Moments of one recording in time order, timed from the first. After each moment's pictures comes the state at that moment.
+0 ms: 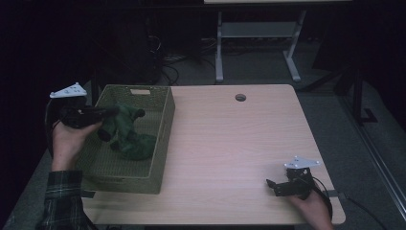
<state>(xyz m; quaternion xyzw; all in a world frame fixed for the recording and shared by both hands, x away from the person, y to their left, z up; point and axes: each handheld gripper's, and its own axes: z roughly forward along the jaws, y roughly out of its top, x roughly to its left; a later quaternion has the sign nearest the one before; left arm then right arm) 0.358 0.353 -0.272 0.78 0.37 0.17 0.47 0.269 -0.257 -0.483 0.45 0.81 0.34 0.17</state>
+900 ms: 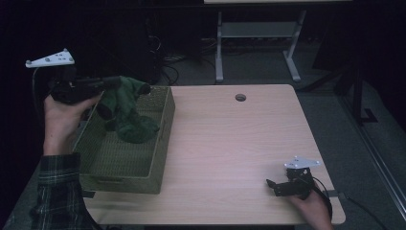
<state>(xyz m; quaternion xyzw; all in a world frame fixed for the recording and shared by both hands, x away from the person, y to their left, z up) 0.354 0.319 -0.187 0.76 0.31 0.18 0.54 0.269 -0.258 -0.483 0.45 0.81 0.34 0.17</state>
